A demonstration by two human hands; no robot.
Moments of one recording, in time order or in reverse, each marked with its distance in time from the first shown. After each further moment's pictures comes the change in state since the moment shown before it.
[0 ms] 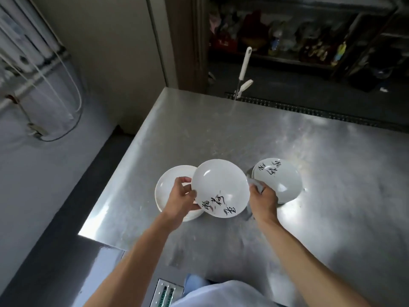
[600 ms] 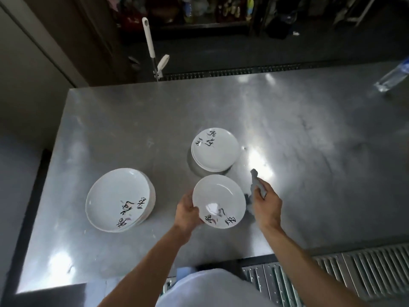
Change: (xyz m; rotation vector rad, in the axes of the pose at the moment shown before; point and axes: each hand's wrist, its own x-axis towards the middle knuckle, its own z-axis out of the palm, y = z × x) left_hand -0.024 -0.078 0.144 0.096 -0.291 -0.210; right_hand -0.030 0.124 -0.139 -0.006 0.348 0.077
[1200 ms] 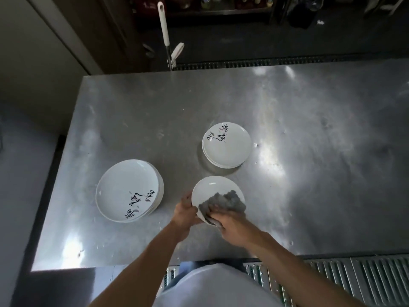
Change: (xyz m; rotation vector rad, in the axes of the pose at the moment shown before) left_hand 0.029 -0.029 -0.033 -0.060 0.082 -0.134; right_hand -0.030 0.039 0.067 -0.593 -0.957 -0.678
